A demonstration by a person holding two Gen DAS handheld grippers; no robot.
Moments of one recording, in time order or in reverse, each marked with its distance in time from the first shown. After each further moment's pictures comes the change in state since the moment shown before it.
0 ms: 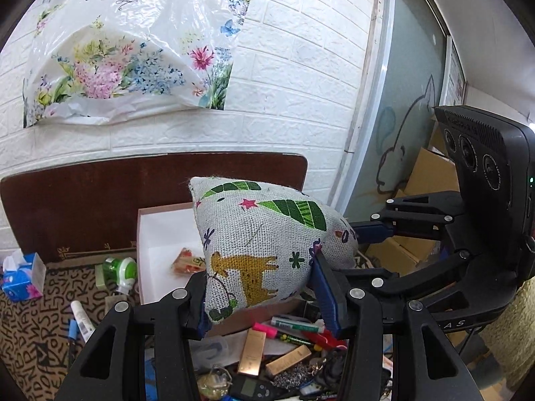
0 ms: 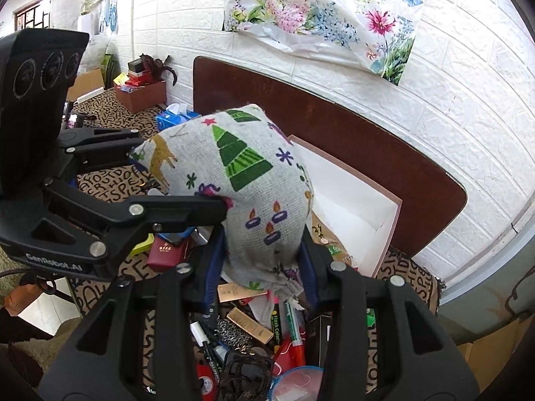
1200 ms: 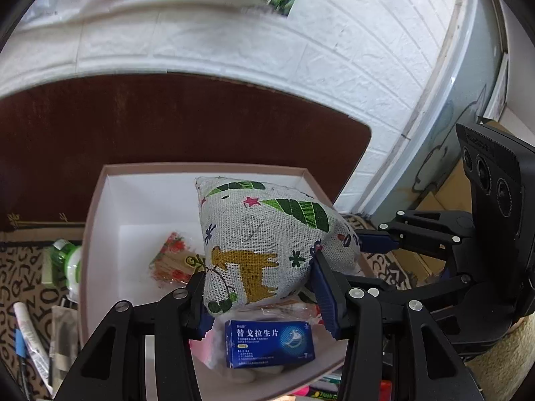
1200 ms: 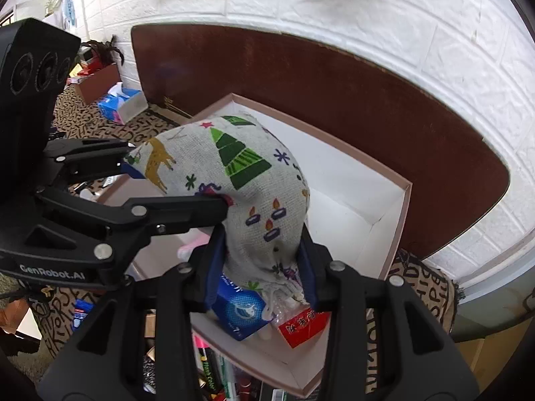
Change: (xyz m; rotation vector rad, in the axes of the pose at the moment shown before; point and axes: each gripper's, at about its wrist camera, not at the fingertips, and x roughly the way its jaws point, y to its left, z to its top) left arm 0.182 0.072 -0.003 -0.198 0.188 -0.005; right arm 0.151 -0.122 0.006 0.100 0.153 0.021
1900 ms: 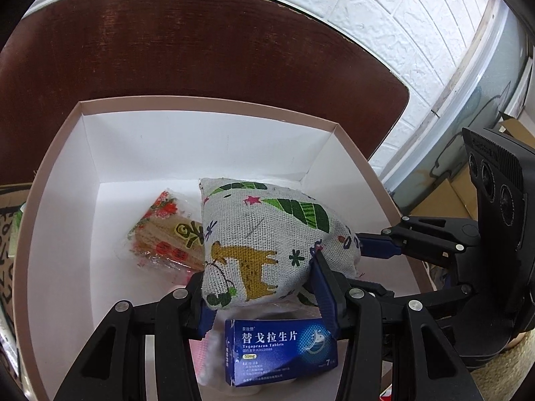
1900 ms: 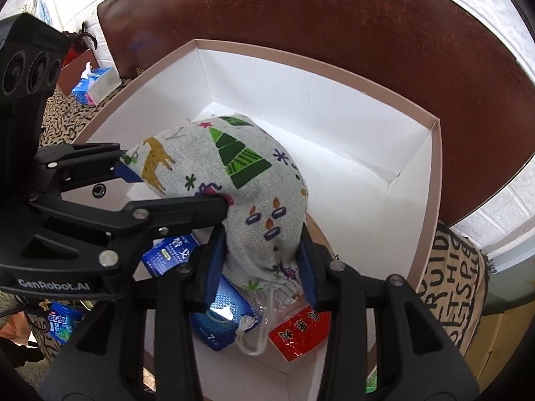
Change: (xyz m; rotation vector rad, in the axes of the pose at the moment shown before) left arm 0.058 0.015 -0.018 -0.052 0.118 0.021; right arm 0.065 -0.029 -0.027 0.088 0.114 0.029
